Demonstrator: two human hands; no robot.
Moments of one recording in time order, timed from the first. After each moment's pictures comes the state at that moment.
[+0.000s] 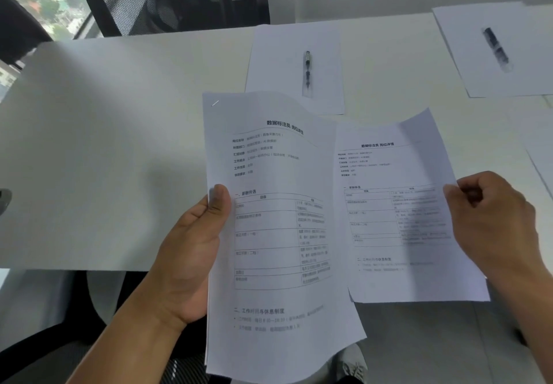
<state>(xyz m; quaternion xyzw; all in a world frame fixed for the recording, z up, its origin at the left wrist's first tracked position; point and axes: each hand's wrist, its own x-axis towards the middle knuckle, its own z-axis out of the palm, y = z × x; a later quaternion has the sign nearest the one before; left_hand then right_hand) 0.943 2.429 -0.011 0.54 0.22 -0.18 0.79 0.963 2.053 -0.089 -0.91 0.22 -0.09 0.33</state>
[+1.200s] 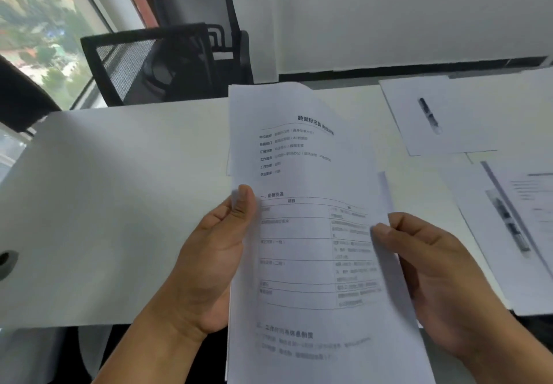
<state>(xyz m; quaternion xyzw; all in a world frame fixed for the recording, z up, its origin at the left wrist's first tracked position) 0.977 2.362 0.091 0.54 0.11 -0.19 0.81 0.937 2.101 0.054 -0.58 0.19 0.13 0.78</state>
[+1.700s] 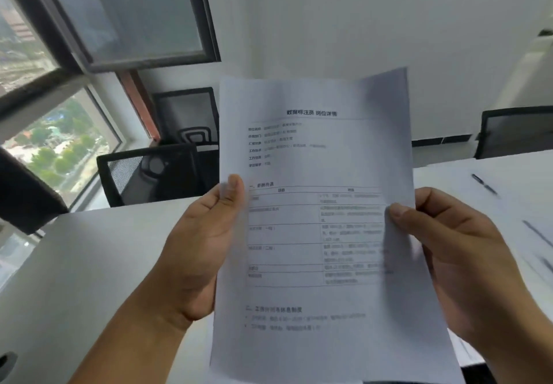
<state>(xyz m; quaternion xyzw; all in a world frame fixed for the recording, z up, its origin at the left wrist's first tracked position) 1.006 2.297 0.285 0.59 -0.05 -0.15 0.79 0.937 2.026 0.278 -0.61 0.07 -0.10 0.78</state>
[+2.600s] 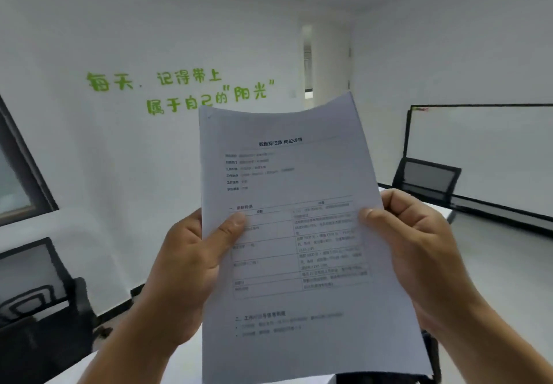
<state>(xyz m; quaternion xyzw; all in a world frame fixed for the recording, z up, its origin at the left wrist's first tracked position) 0.913 2.157 0.459 0.57 -0.31 -0.21 0.73 0.730 1.959 0.447 -0.62 0.10 -0.43 0.65</state>
